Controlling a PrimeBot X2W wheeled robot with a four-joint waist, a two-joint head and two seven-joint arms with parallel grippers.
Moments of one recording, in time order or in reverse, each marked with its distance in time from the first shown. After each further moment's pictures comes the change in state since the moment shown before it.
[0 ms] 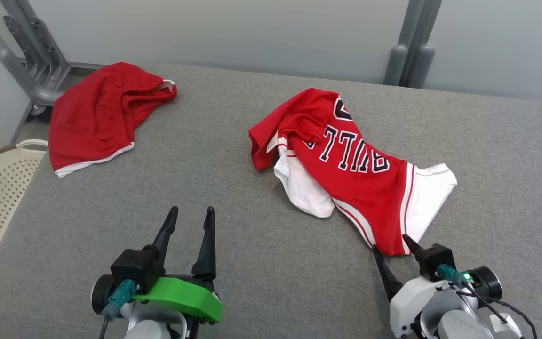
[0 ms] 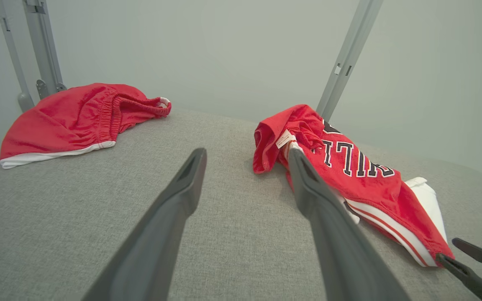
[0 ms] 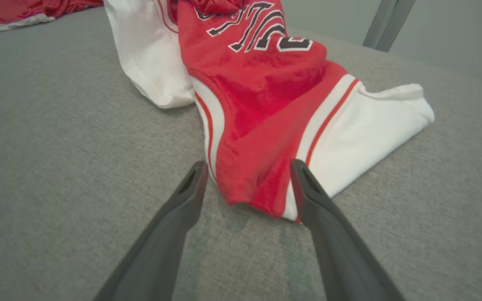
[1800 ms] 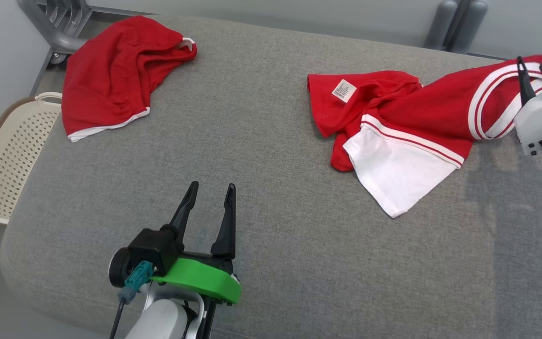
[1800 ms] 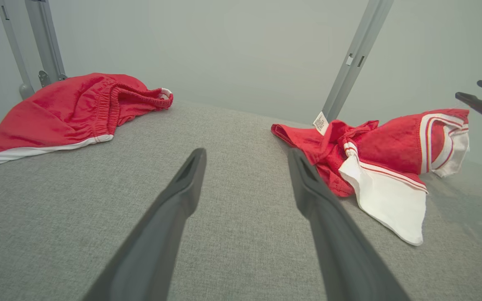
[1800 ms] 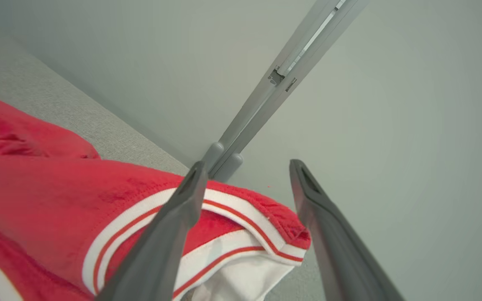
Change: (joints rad) left arm -0.065 -0.071 0.003 0.002 0.058 -0.052 0.000; right arm -0.708 -0.300 -0.243 0.413 -0.435 0.001 -0.062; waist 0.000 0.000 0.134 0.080
